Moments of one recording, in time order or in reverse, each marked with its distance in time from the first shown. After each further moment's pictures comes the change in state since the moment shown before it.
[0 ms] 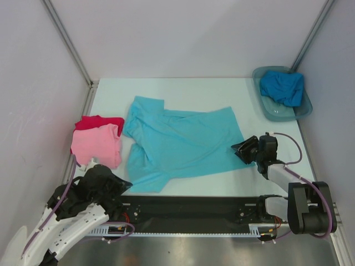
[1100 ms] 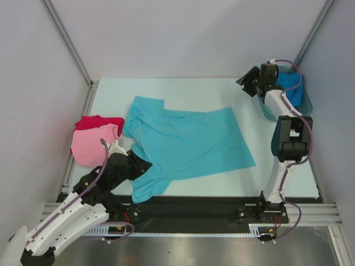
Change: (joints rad) left arm -0.003 0.175 -0.194 0.595 -0.027 0.351; right arm -0.036 0.761 1.255 -0.343 0.092 -0.203
